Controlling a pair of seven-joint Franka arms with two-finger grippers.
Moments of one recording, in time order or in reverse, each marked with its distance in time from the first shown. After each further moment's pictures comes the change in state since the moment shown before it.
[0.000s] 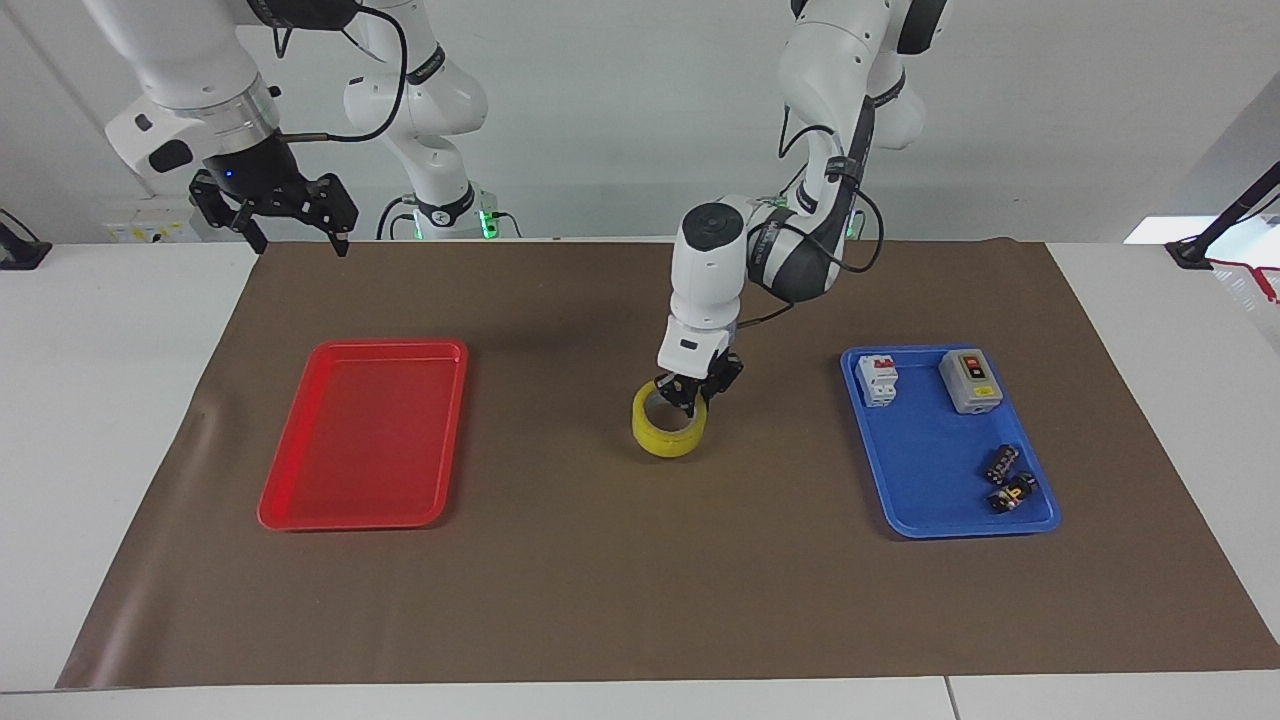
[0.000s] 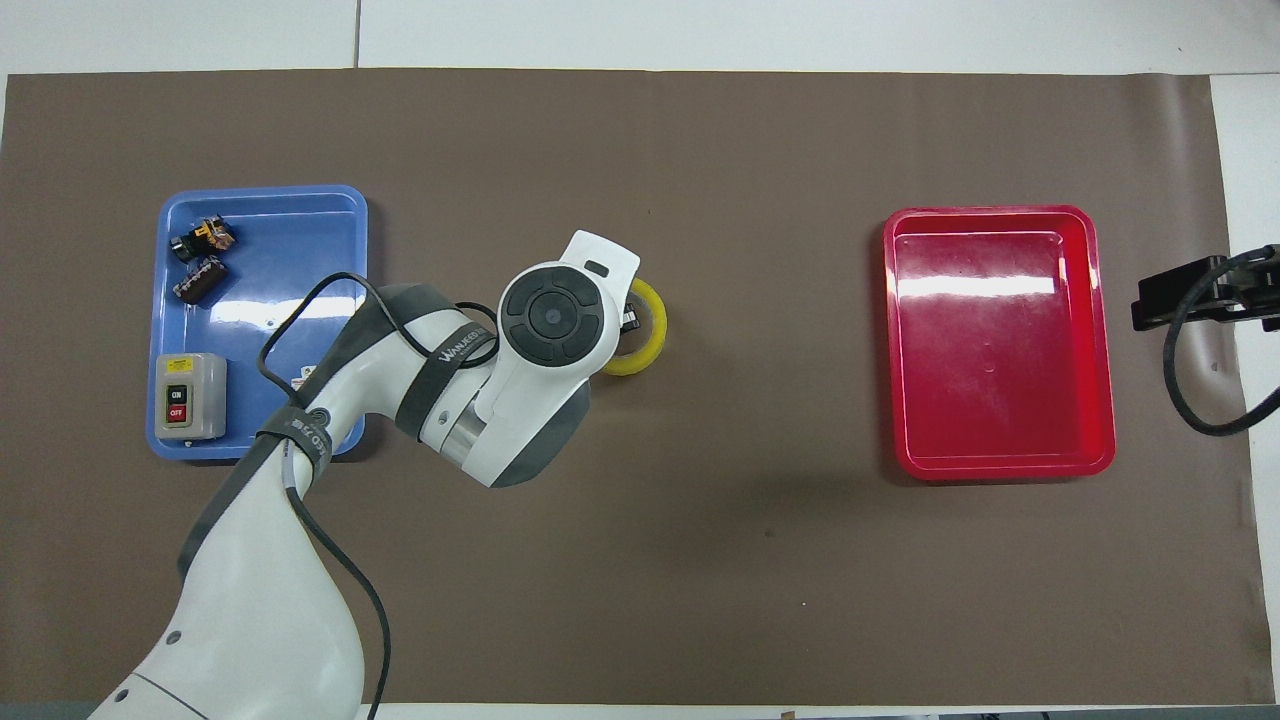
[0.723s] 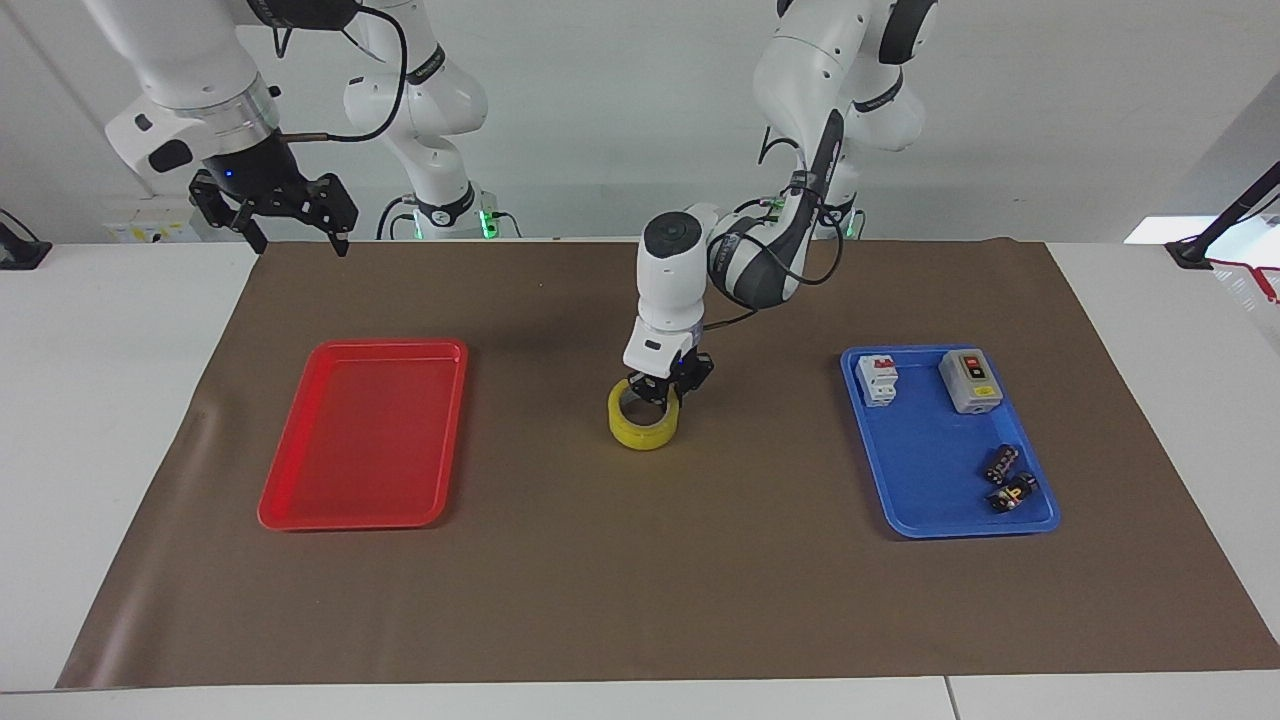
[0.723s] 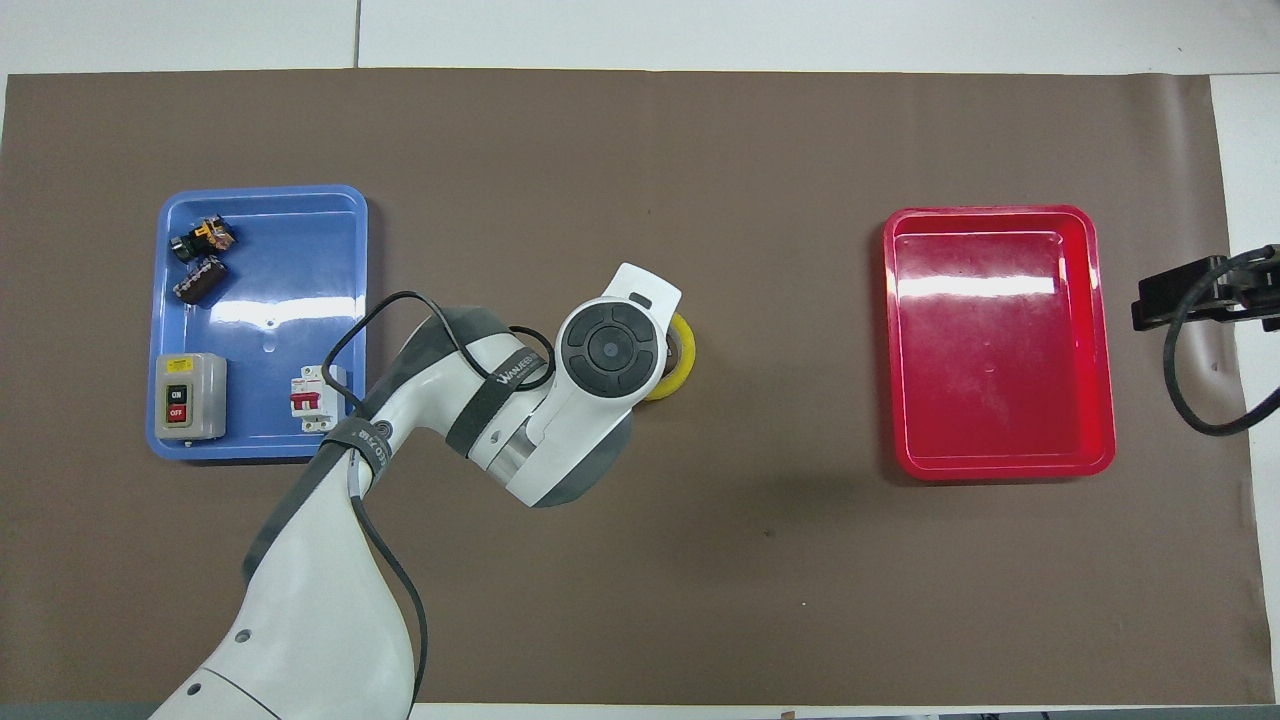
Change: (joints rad) left arm -0.063 0.021 0.000 -0.001 0.001 0.005 -0.004; right arm 0.000 0.000 0.000 0.000 0.000 0.000 0.000
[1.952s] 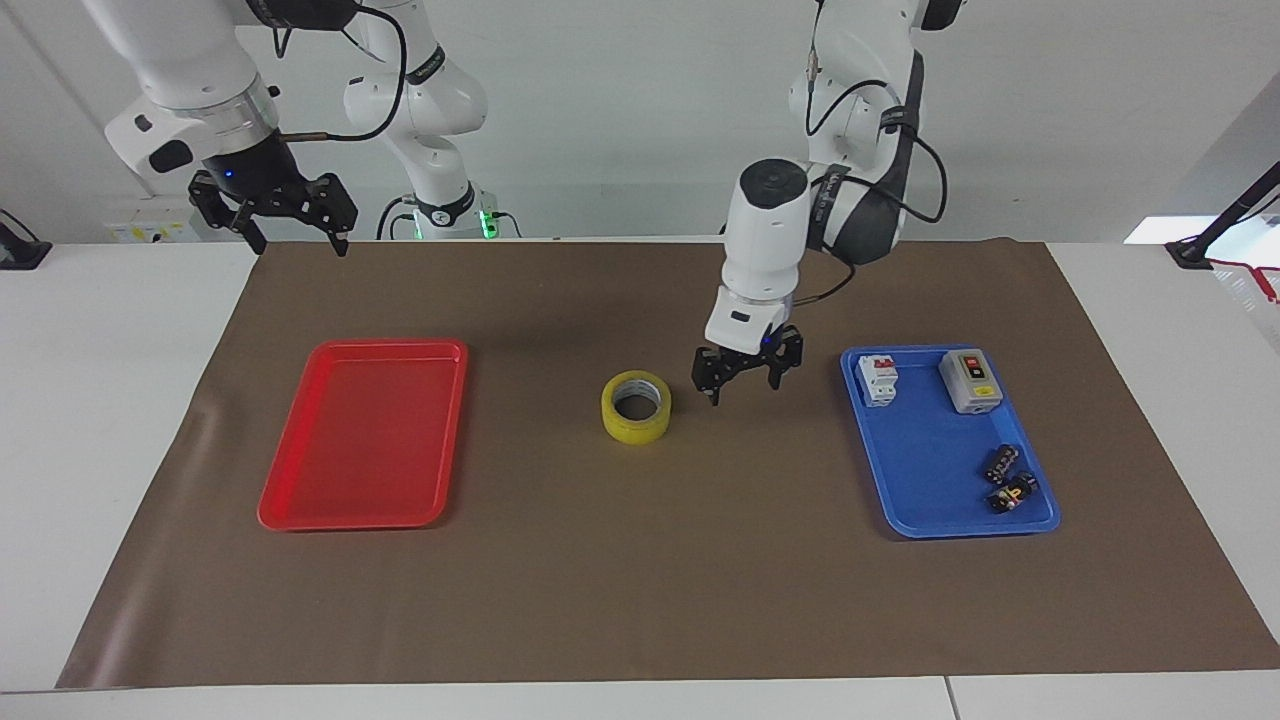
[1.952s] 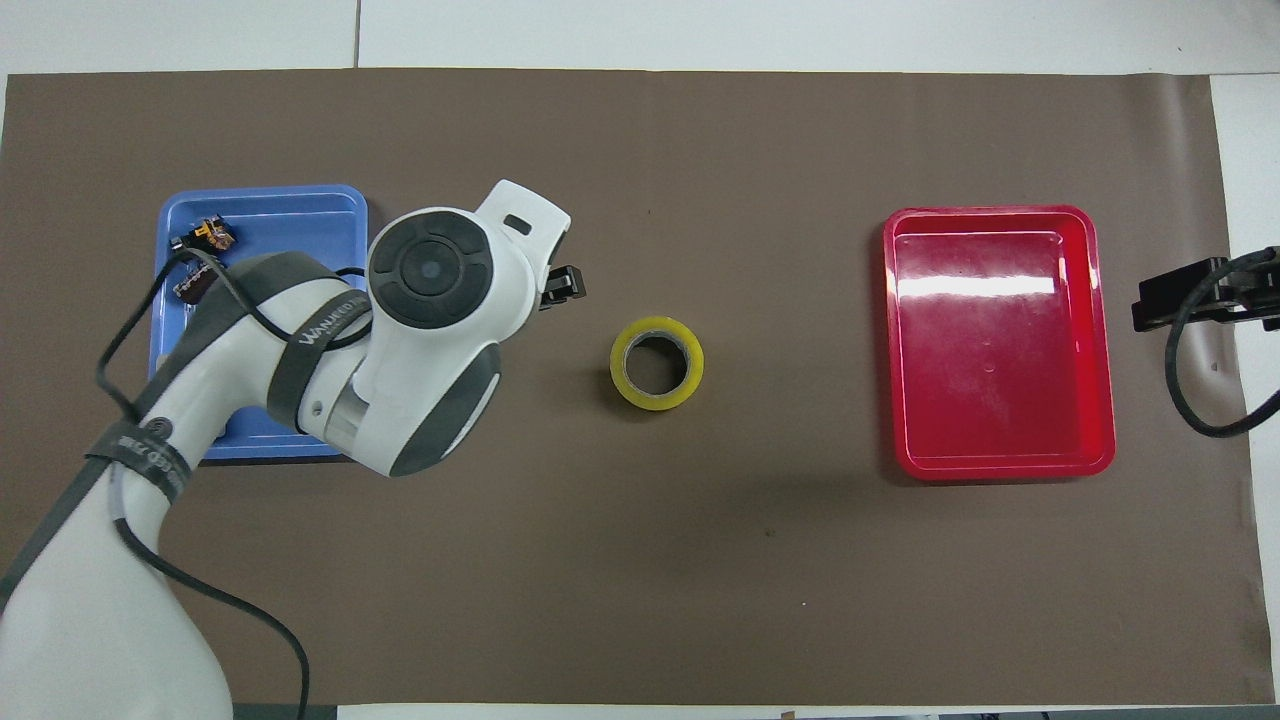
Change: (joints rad) left arm 0.201 -0.197 0.018 0.011 -0.010 -0.150 0.273; right arm 0.000 0.000 -0.001 -0.005 0.000 0.000 -0.014
